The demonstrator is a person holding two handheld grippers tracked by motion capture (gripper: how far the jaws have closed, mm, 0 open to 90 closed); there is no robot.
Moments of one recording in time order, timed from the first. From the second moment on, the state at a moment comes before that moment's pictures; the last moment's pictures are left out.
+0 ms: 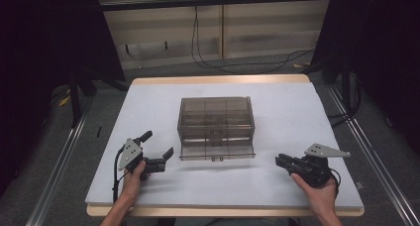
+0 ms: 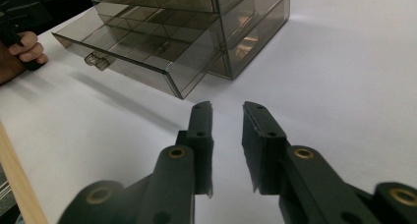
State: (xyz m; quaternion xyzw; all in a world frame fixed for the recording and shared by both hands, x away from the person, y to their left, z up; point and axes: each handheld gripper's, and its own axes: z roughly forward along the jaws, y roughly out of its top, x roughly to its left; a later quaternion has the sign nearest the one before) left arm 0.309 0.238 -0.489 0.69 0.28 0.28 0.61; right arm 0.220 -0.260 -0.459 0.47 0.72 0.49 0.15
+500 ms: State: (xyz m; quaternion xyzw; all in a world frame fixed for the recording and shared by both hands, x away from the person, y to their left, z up) left arm 0.309 0.238 -0.489 0.69 0.28 0.28 0.61; right arm 0.219 -0.251 -0.459 0.45 0.74 0.49 0.13
